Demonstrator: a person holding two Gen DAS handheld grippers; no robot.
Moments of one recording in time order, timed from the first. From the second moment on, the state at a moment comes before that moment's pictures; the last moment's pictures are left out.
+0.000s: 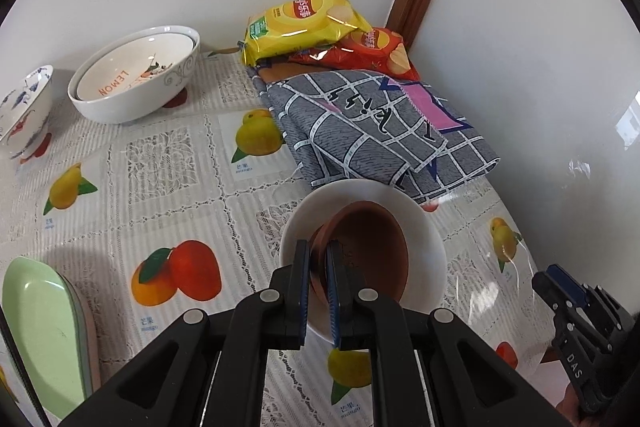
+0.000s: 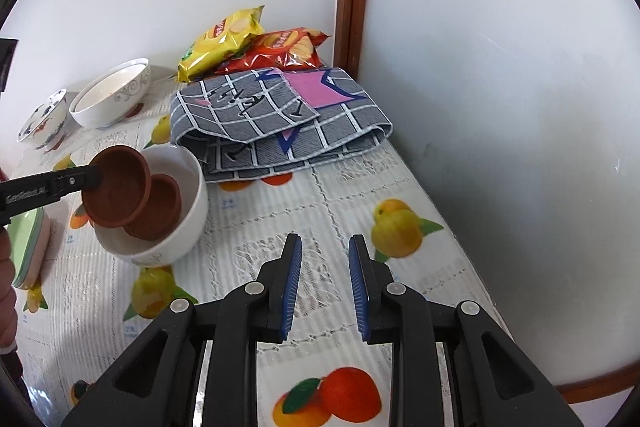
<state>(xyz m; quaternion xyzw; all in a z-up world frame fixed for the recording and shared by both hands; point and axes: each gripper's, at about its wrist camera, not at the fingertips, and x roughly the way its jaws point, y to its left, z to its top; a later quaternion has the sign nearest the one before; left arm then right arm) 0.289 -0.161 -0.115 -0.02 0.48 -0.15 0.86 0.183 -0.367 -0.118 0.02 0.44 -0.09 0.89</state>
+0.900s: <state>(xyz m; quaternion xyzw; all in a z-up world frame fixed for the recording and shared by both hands) 0.297 -0.169 -0.131 -0.04 0.50 -0.17 0.85 0.184 -0.349 -0.136 0.03 0.46 -0.06 0.89</state>
